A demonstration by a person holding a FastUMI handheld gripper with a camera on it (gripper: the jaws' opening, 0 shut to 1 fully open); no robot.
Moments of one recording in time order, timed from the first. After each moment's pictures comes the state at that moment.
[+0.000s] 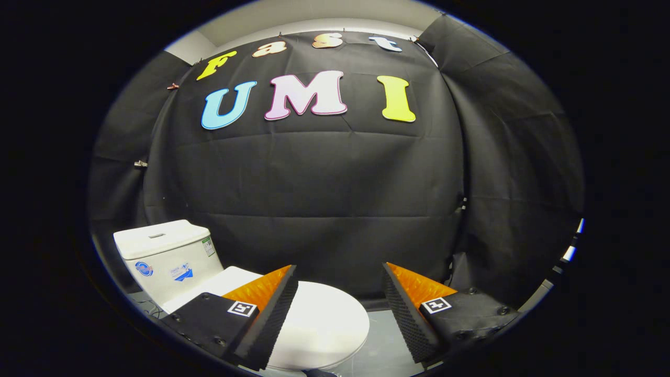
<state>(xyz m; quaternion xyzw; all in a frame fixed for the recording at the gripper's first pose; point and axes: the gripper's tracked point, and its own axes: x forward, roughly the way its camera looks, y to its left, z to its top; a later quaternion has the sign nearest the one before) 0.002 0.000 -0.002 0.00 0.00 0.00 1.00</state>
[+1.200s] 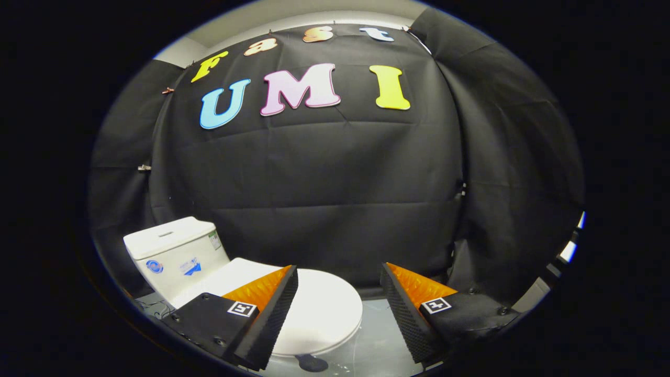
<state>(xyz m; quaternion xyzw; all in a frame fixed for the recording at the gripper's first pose) -0.029 -0.030 -0.031 0.03 0.06 0.01 1.00</state>
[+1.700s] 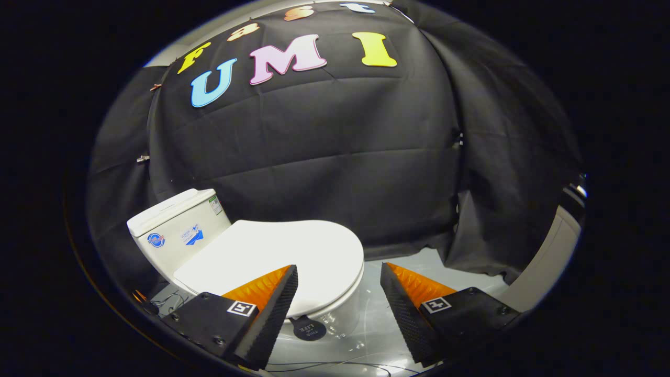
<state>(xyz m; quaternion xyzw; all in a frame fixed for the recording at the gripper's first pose) -0.060 -0.037 -0.121 0.08 0.17 0.02 0.98</state>
